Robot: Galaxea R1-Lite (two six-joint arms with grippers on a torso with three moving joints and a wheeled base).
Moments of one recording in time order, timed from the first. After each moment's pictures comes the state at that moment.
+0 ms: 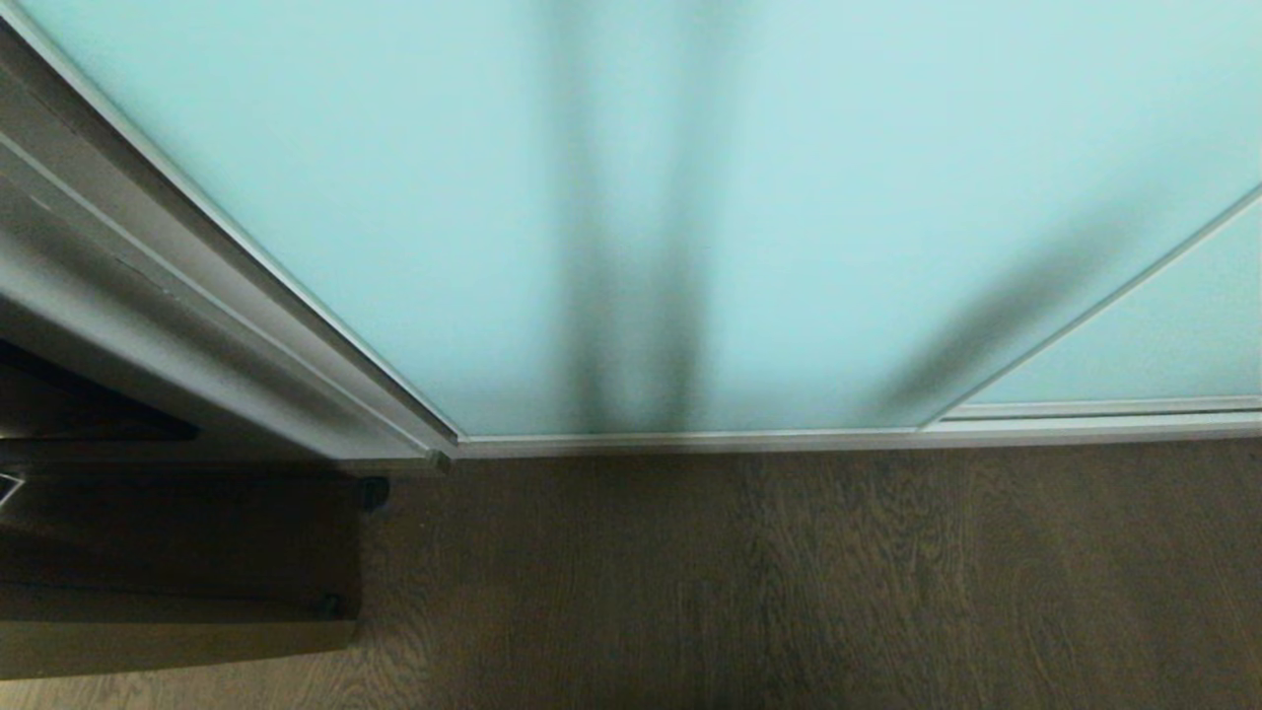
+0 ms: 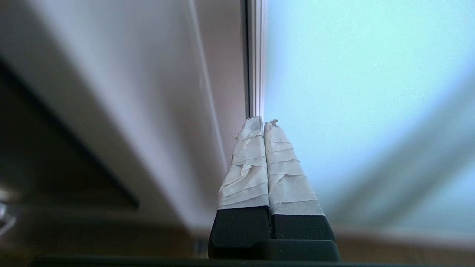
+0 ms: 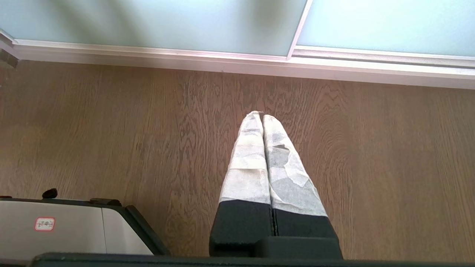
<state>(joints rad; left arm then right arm) 0.02 0.62 -0.49 -0.56 0.08 0.02 0.01 0.00 0.00 -0.01 0.01 -0.01</state>
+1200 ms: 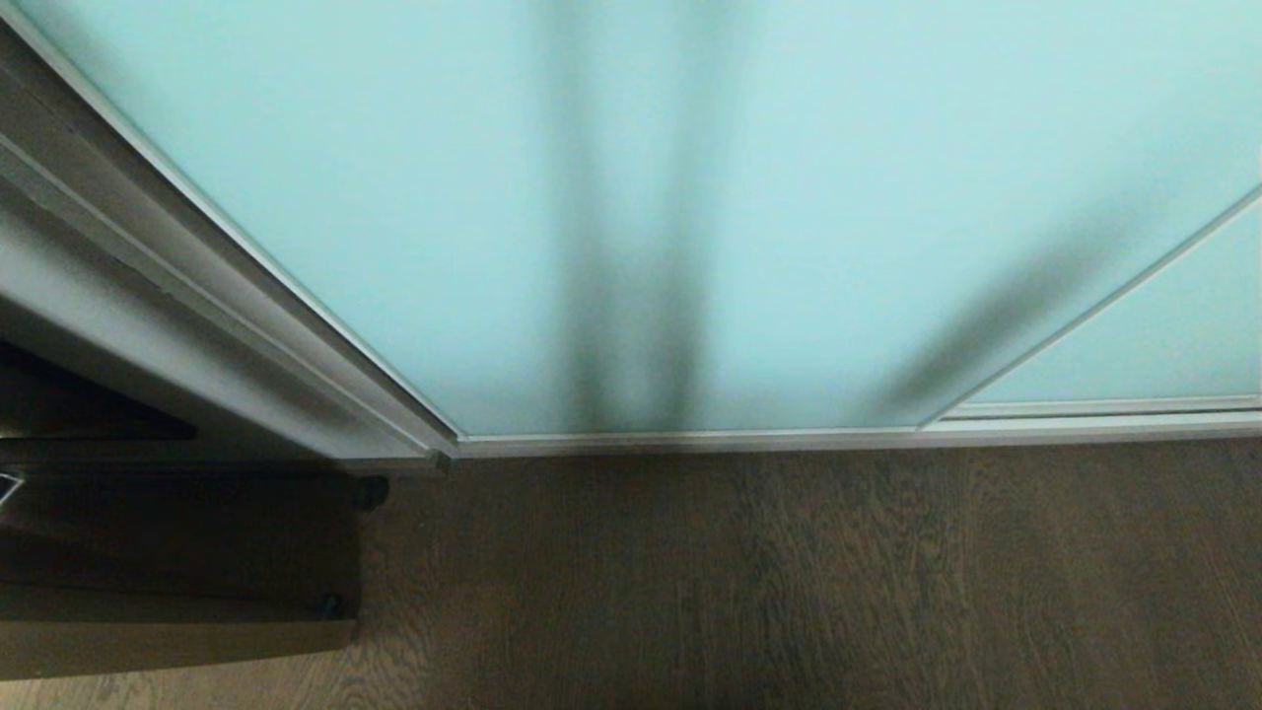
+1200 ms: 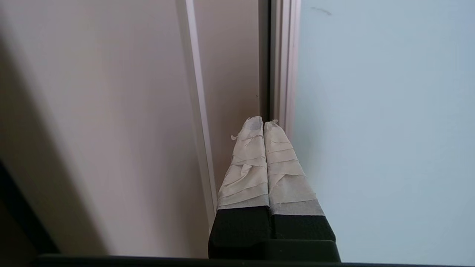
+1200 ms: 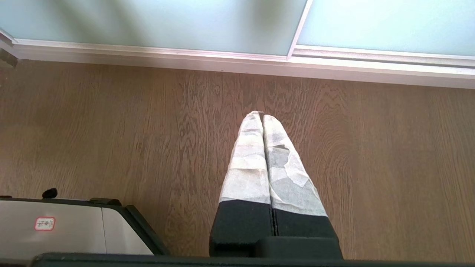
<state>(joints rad) 0.03 1.06 -0.56 -1.32 0.19 0.07 0.01 0.00 0.00 -0.01 0.02 -0.01</state>
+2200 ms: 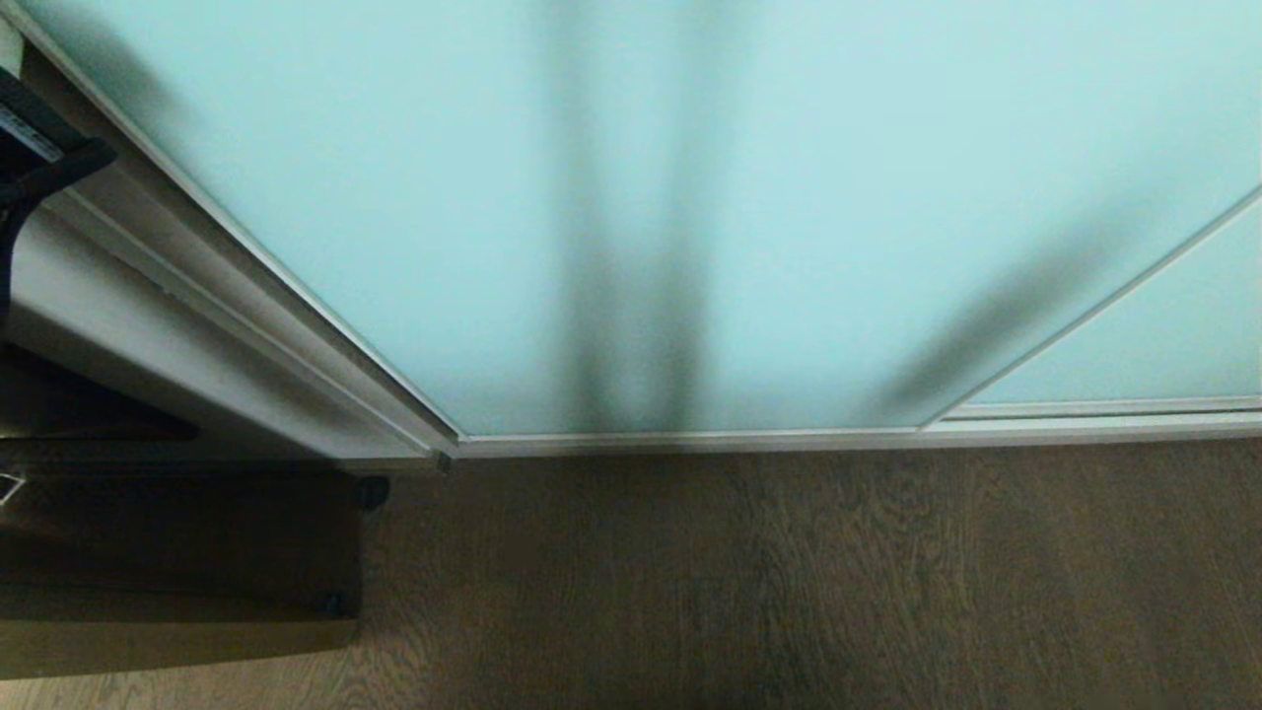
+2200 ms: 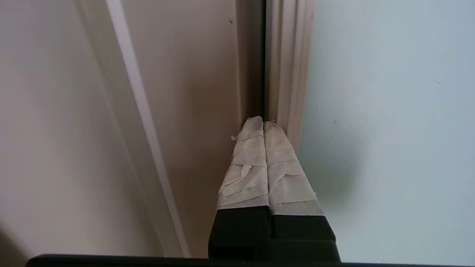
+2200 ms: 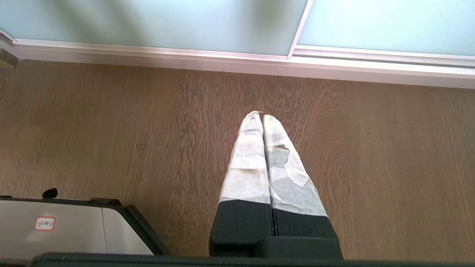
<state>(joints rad) 0.03 1.40 -0.76 -1.37 0.20 0.05 0.01 0.00 0.00 -0.01 0.01 -0.01</state>
